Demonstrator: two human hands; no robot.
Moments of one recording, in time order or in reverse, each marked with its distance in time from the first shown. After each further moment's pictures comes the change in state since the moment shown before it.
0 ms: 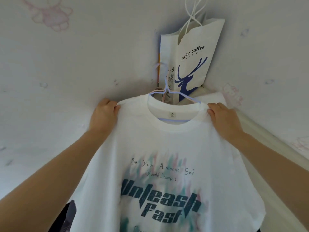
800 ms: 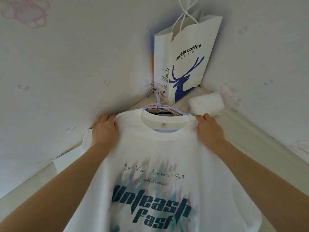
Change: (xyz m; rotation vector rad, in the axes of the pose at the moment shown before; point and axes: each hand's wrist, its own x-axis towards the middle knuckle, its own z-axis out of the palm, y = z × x) left_hand -0.032 -0.006 0.064 0.147 -0.135 -0.196; right_hand -0.009 -0.017 0.039 -0.033 -0.407 0.205
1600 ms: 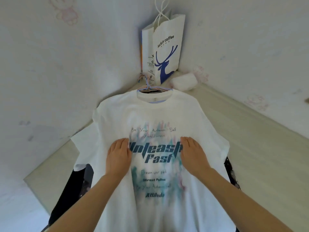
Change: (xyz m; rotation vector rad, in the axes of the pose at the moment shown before) left_hand -0.213 -0.020 -0.043 -0.144 -0.184 0.245; right_hand -0.259 -0.066 0.030 0.119 -0.043 0.007
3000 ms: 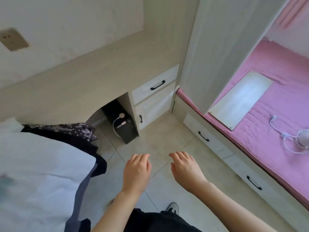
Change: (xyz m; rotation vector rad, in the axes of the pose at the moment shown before) left_hand -0.522 0.254 0.038 -0.166 -0.573 1.362; right_hand -0.698 -0.028 0.116 0.144 0.423 1.079
